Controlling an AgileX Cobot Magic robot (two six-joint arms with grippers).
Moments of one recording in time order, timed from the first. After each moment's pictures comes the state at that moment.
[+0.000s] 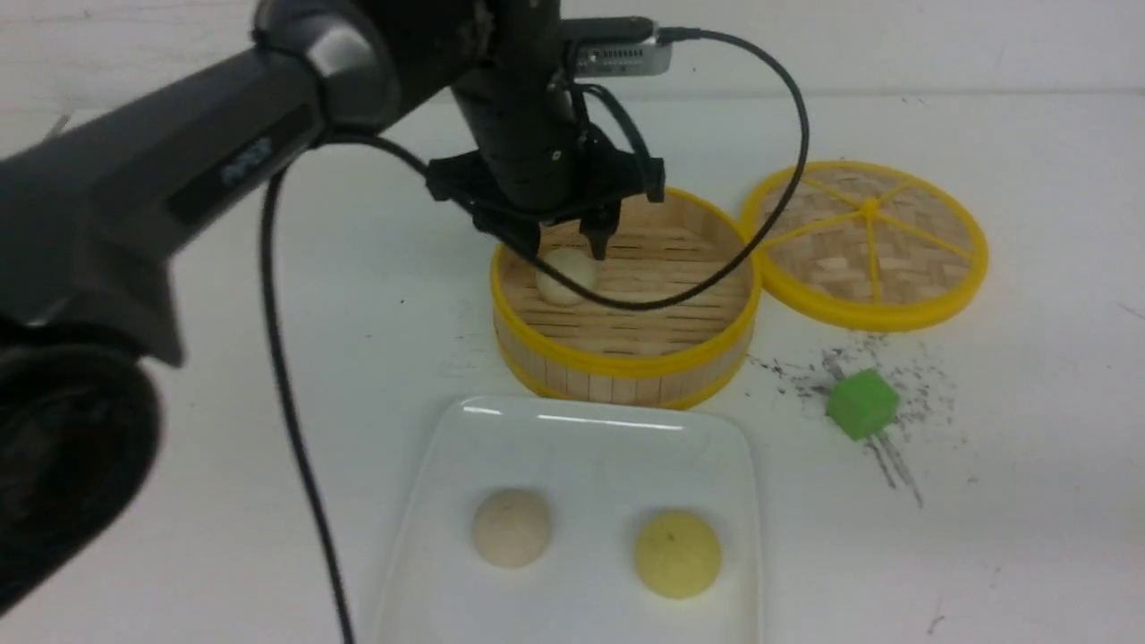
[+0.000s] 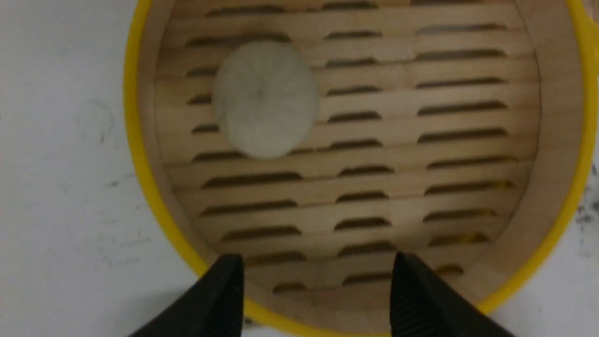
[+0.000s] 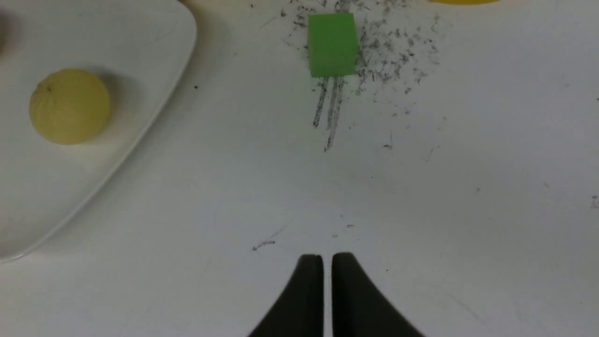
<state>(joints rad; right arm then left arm) 0.46 0.68 -0.63 -0.09 0.82 0.14 -0.56 2.11 -2.03 0.07 1.11 -0.40</state>
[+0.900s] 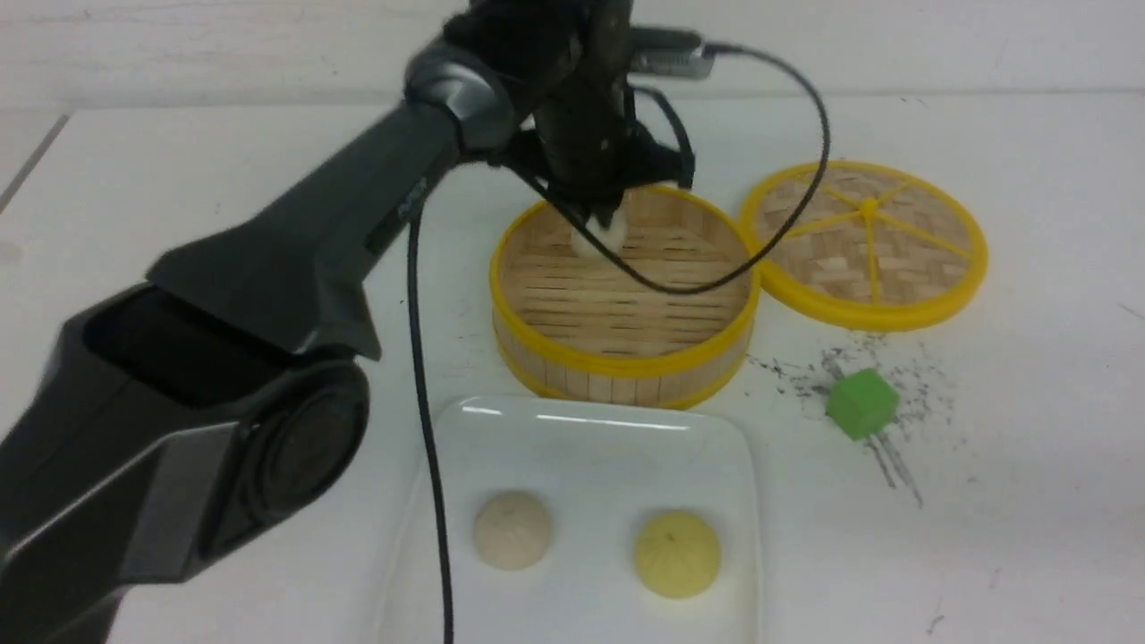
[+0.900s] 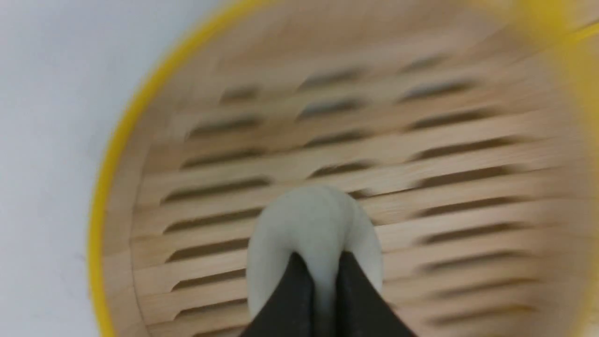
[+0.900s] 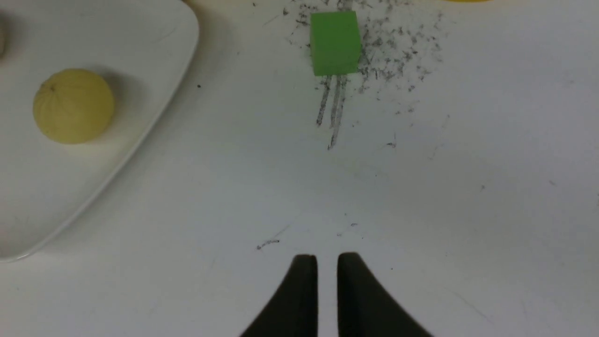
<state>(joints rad) 0.46 0.68 -0.63 -0.08 0.82 0.14 -0.57 2.31 -2.51 0.07 1.24 -0.26</state>
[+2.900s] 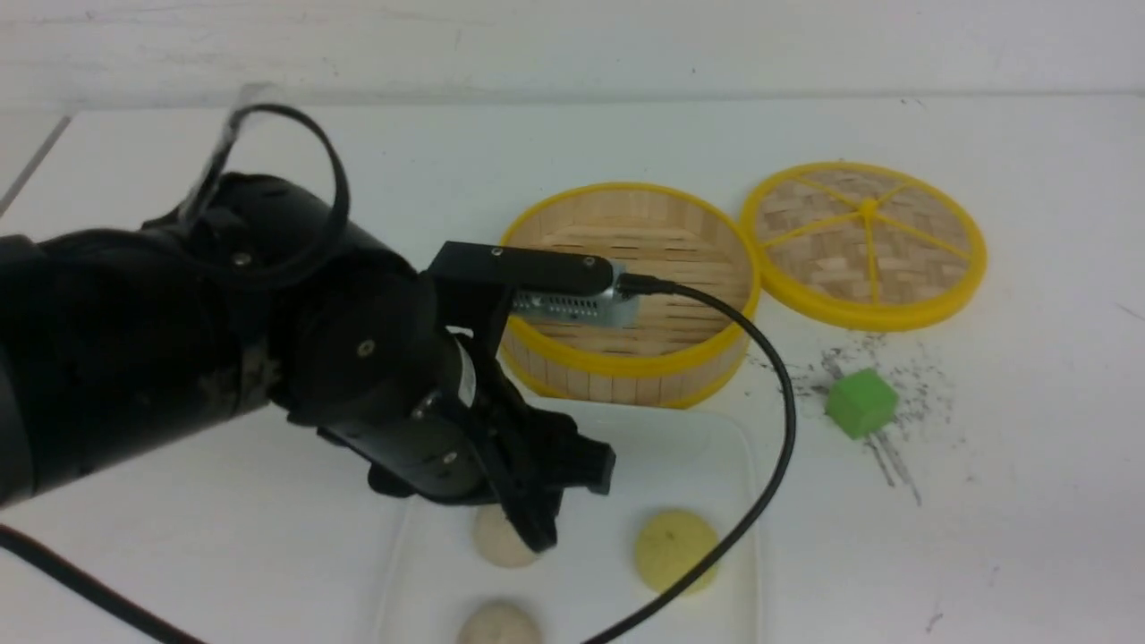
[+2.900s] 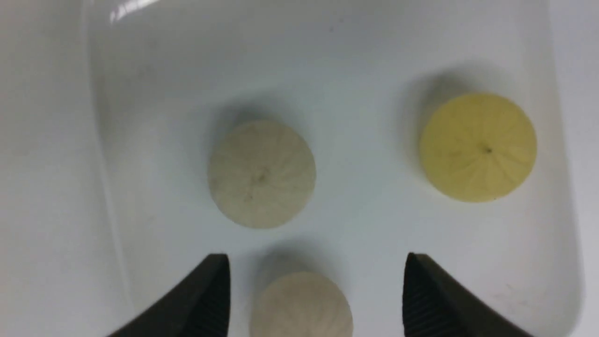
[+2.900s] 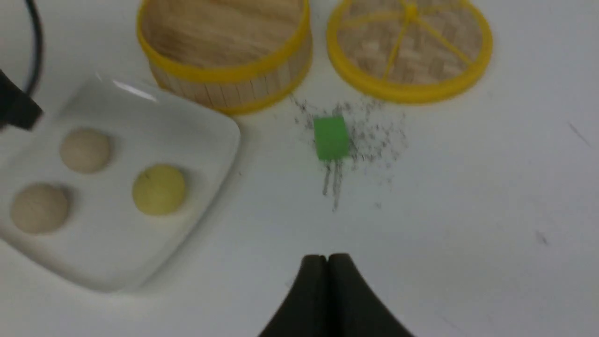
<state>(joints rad) 0.46 0.25 -0.77 -0.02 1.02 0.15 -0.76 1.45 -1.05 0.07 0.78 -0.47</state>
